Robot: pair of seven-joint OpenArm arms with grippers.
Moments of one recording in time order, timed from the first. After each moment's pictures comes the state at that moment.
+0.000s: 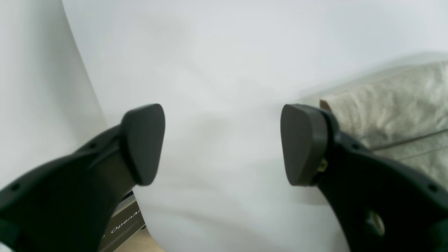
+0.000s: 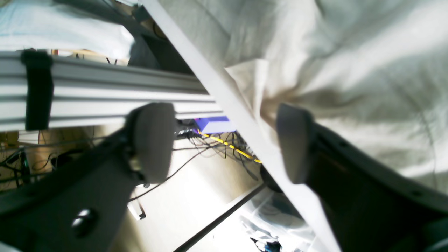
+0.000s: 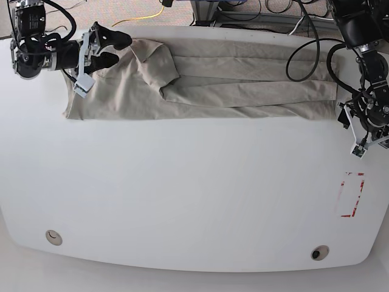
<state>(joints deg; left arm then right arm) -2.1 -23.3 -23.4 92.2 5.1 -42.2 57.0 -26.1 38.5 13.1 103.0 85.9 40.4 -82.8</state>
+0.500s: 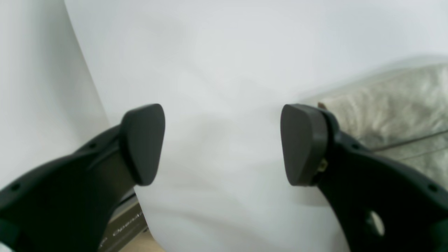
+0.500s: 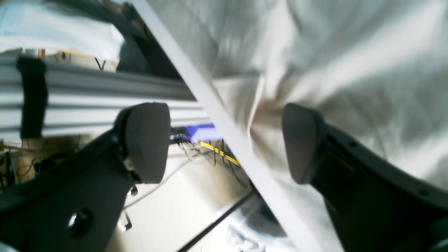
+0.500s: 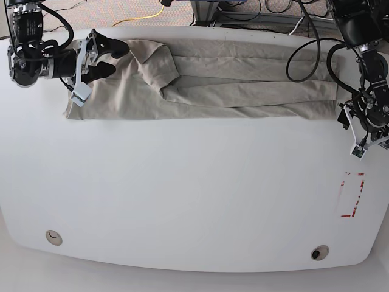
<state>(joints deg) -2.1 -23.1 -23.4 93.5 5.1 -42.3 57.0 -21.0 36.9 13.5 103.0 85.6 40.4 -83.1</state>
